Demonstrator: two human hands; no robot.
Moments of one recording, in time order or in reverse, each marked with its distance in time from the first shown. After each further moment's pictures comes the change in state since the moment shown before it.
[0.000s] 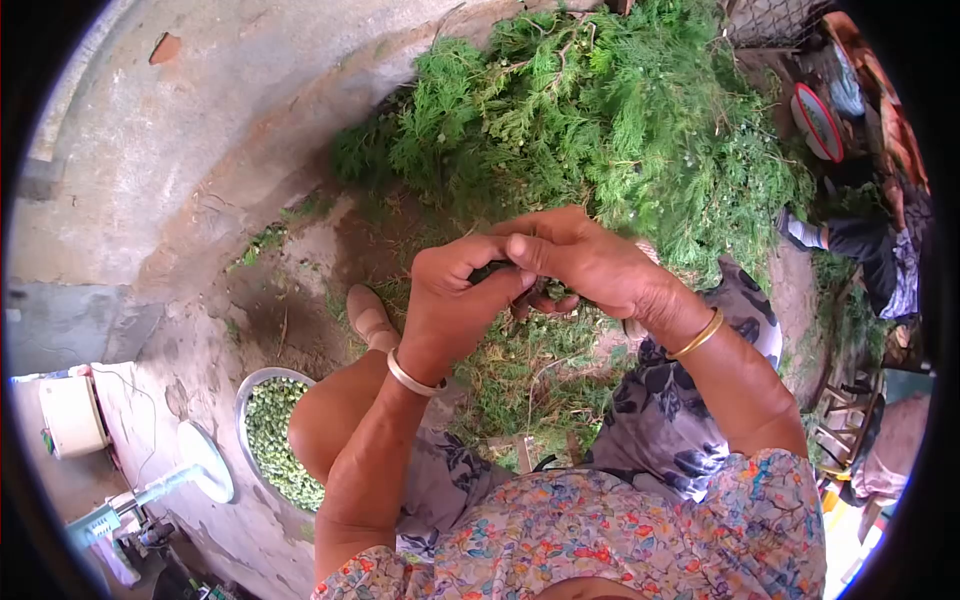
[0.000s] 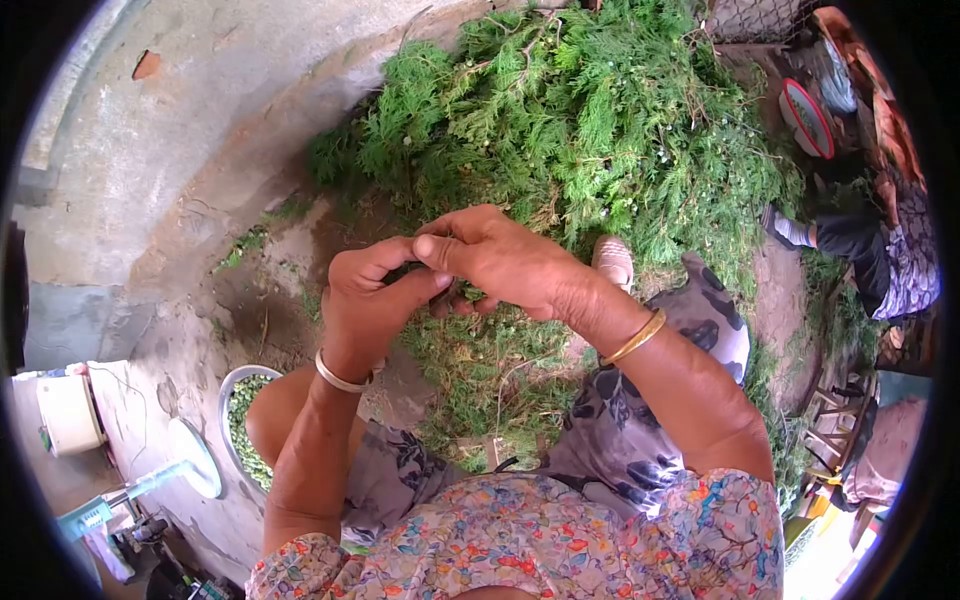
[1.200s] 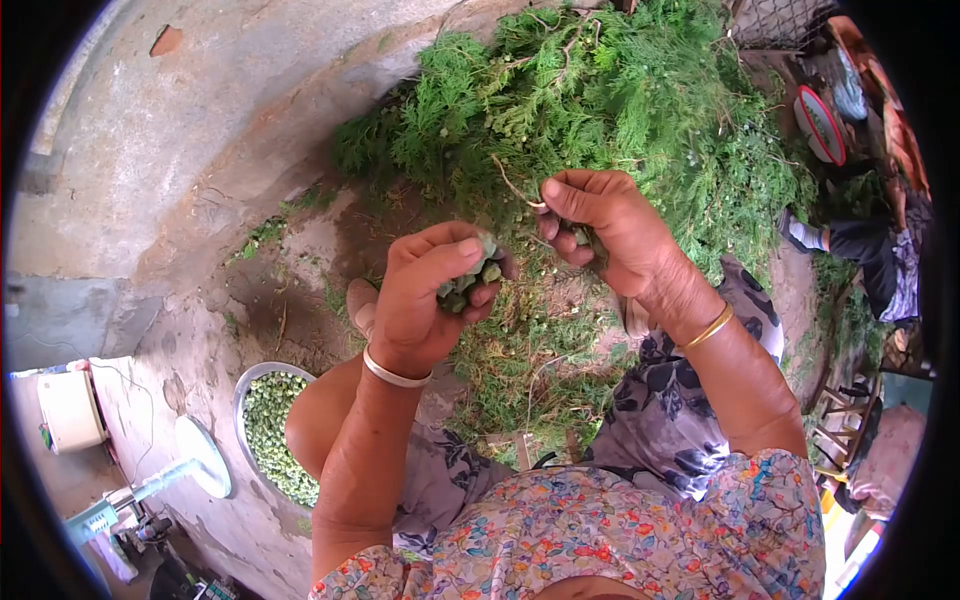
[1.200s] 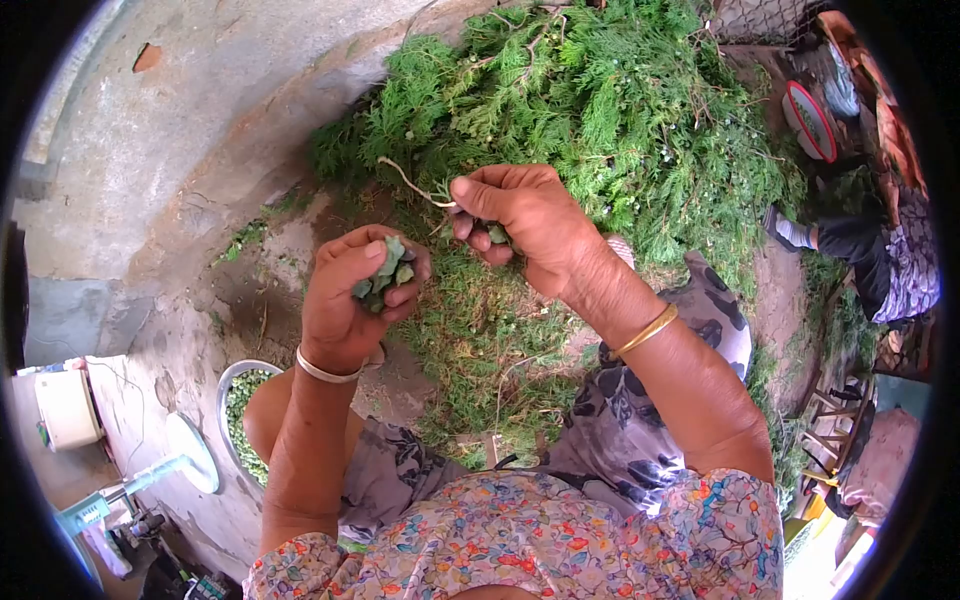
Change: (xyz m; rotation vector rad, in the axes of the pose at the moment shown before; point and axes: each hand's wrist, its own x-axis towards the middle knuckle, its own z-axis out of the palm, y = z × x) left_hand -0.004 0.001 -0.025 -0.685 -0.003 -0.314; right_hand 0.001 -0.009 -0.010 0.238 0.328 -0.078
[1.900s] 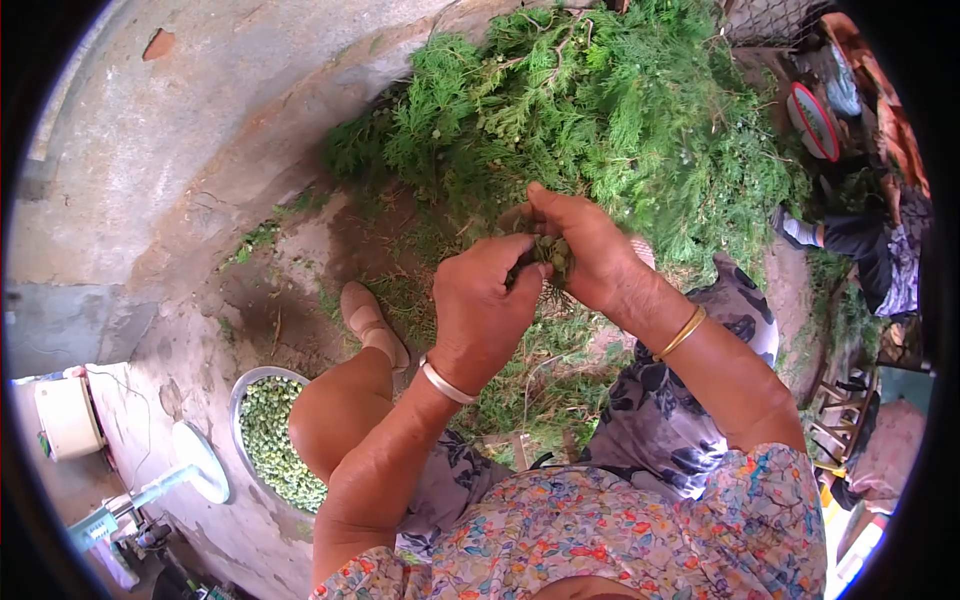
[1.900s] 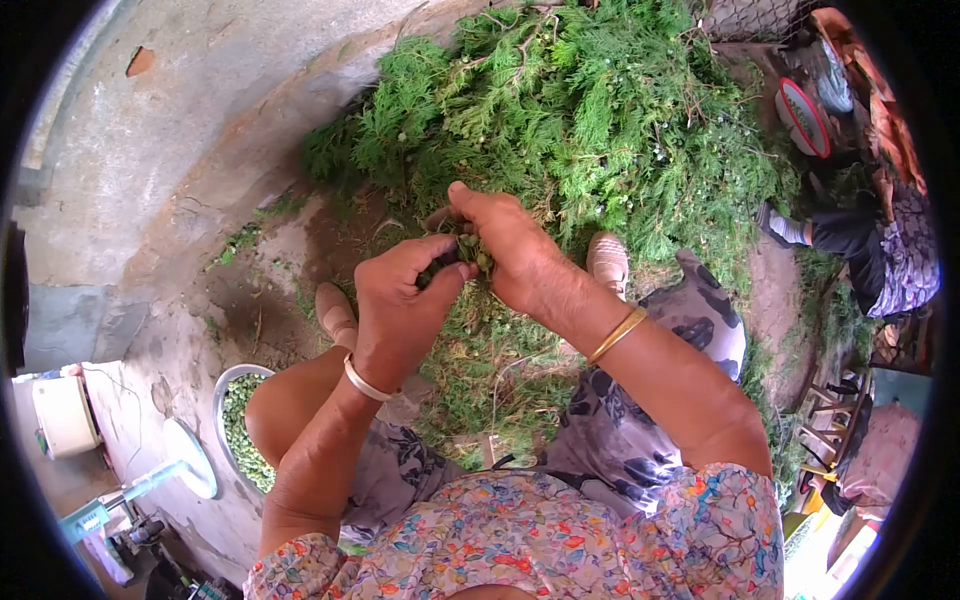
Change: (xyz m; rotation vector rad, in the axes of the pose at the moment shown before) left_hand 0.011 -0.040 0.029 1.128 0.176 0.576; right_hand 0.013 0.027 0.014 0.172 0.191 0.201
